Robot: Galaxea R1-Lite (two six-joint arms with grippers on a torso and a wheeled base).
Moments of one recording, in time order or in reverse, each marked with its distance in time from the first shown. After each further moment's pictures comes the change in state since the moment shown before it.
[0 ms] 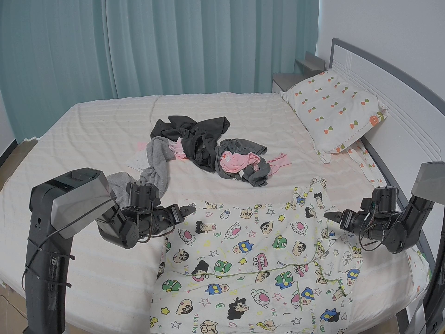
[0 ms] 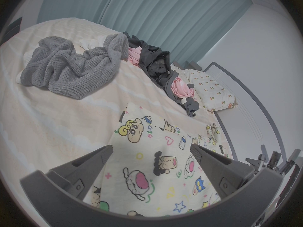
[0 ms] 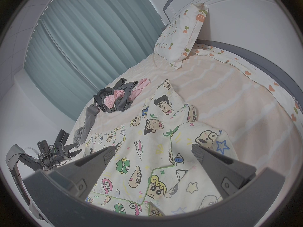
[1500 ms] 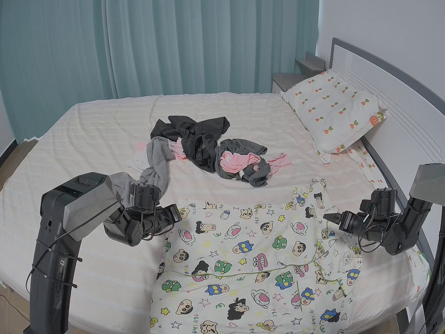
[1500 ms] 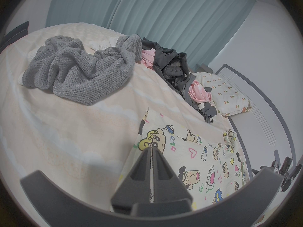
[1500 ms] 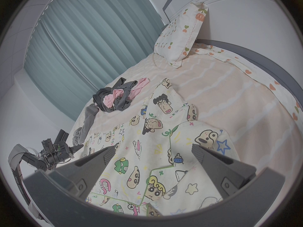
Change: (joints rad) left arm 0.017 0.081 -0.118 0.062 0.093 0.013; right arm 0.000 0.020 0.003 -0.021 -0.002 -0.001
